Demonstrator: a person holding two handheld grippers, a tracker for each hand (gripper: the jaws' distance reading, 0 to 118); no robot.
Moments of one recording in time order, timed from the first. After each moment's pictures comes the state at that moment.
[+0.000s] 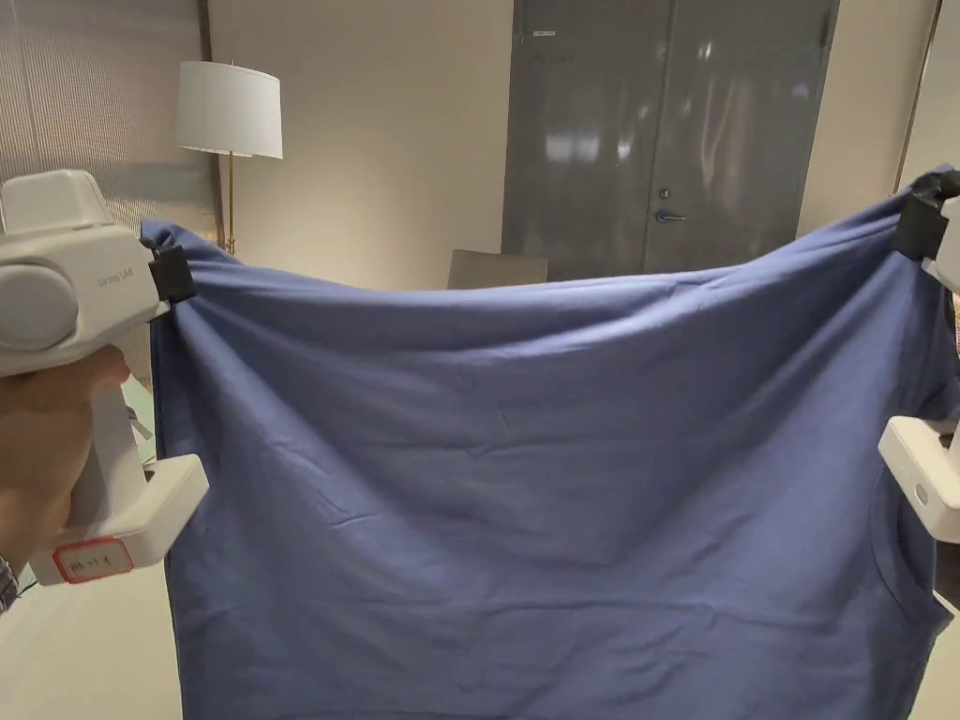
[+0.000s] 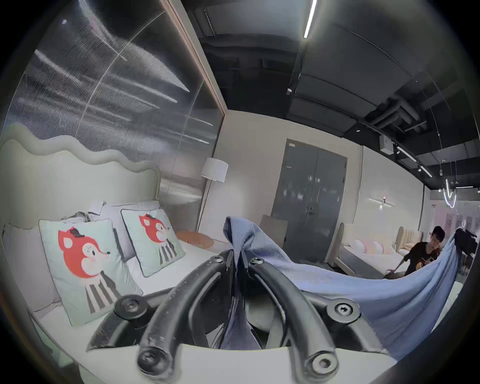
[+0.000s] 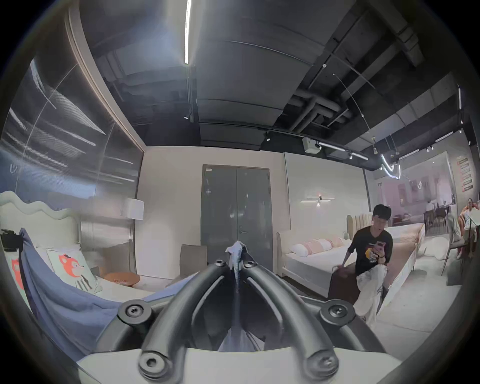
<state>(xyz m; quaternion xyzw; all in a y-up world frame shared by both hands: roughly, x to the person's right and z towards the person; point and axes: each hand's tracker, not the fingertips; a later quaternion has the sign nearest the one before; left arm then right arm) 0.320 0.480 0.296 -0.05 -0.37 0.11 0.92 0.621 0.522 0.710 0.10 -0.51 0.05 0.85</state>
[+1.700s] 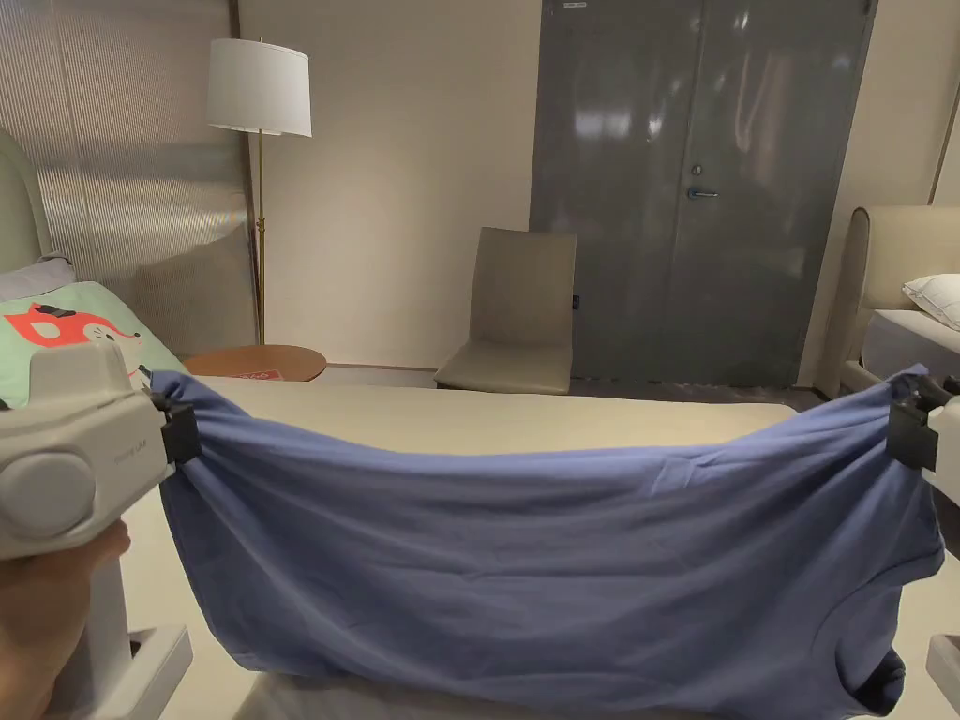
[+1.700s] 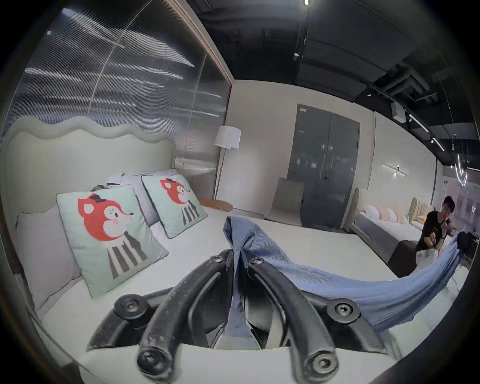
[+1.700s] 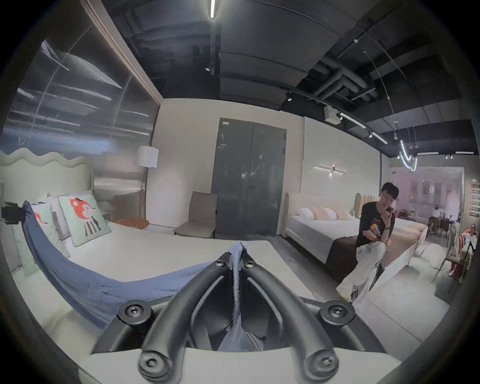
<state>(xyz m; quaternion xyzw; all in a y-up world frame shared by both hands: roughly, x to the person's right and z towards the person) 0.256 0.365 0.332 -0.13 -0.34 0.05 0.93 0.570 0.390 0.741 -0.05 -0.48 0.03 0.87</state>
